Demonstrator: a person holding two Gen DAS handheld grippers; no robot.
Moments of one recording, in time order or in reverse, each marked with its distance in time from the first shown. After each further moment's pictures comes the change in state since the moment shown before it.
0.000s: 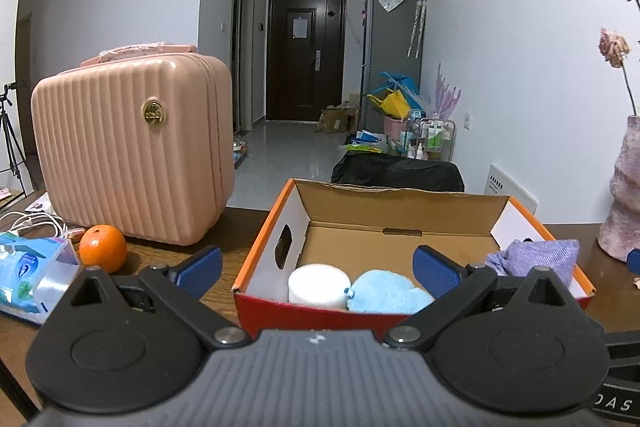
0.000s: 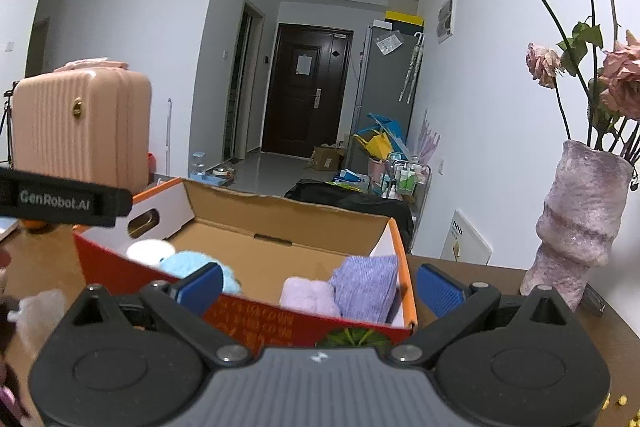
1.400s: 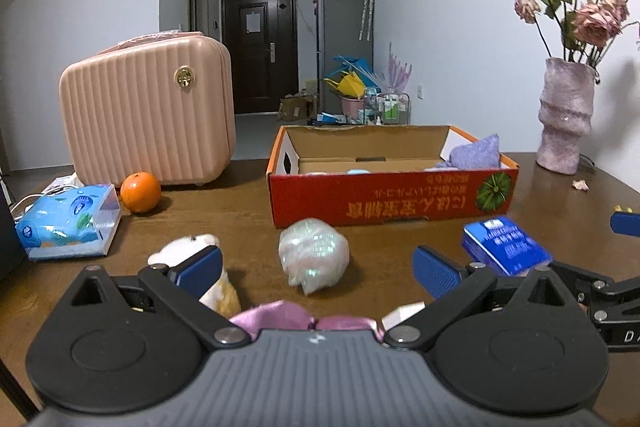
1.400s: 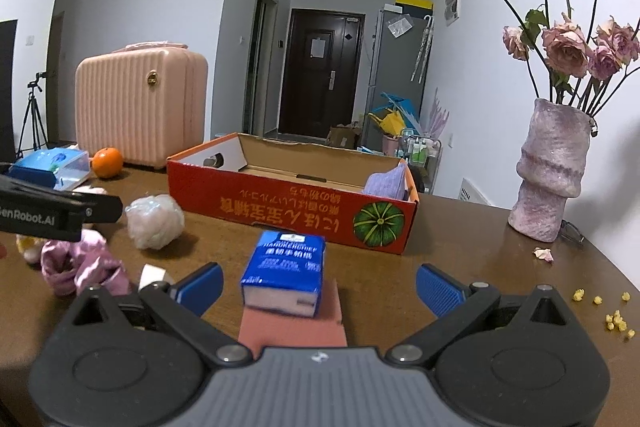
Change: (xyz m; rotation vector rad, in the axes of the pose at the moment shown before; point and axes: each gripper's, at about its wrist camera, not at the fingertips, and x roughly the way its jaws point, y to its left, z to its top) left arm -0.127 0.047 -0.079 0.112 0.023 -0.122; right arm -0.135 0.025 -0.068 0.016 0.054 0.051
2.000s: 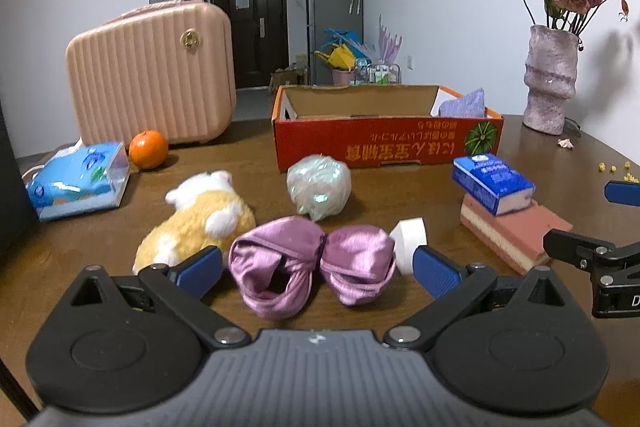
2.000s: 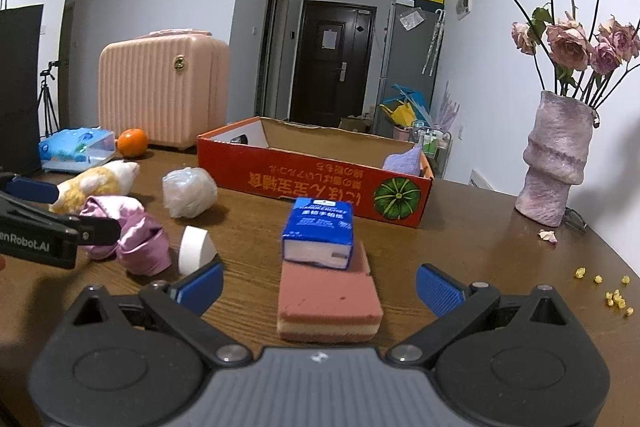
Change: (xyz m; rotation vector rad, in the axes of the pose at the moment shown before) left arm -0.032 0.012 -0.036 0.028 0.081 -0.032; right arm -0.031 0.019 -0.020 -0.017 0.029 0.030
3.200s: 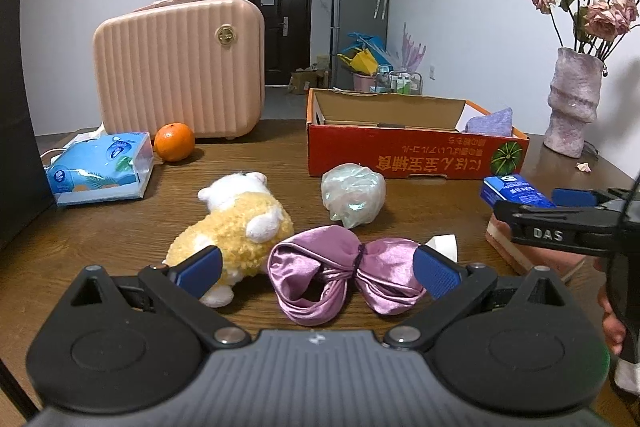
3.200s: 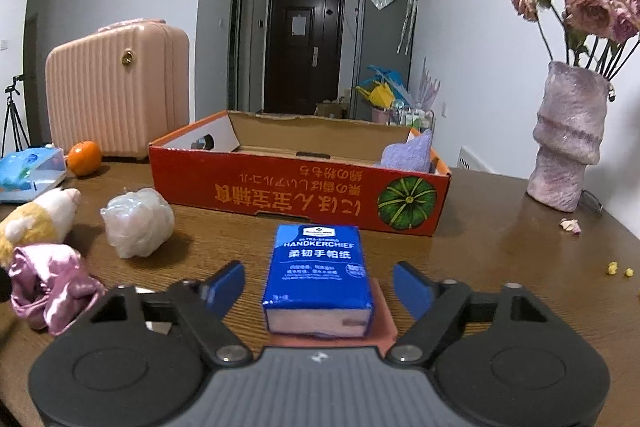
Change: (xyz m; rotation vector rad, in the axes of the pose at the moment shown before) left arm -0.002 0.025 0.003 -0.081 0.001 0.035; right arm 0.095 0.004 0.027 0.095 0.053 -0.060
